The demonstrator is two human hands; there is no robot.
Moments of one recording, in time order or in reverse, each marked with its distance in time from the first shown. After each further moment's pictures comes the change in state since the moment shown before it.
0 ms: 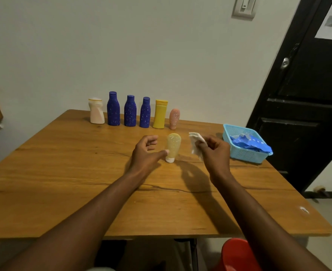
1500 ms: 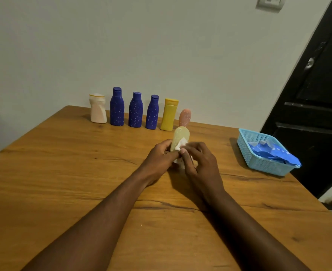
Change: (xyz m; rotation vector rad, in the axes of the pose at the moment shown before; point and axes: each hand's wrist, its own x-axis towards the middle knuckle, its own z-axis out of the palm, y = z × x) left_hand 0.054 -0.024 0.009 -0.125 -0.359 -0.005; right_hand 0.010 0.046 0.061 -0.494 -0.208 -0.457
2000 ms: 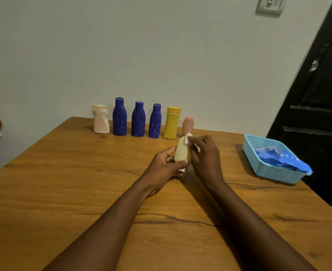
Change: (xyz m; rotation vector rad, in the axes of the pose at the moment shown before) left_hand 0.008 -0.006 -0.006 -0.120 -0.020 -0.046; right_hand 0.050 0.027 0.018 0.012 0.103 0.054
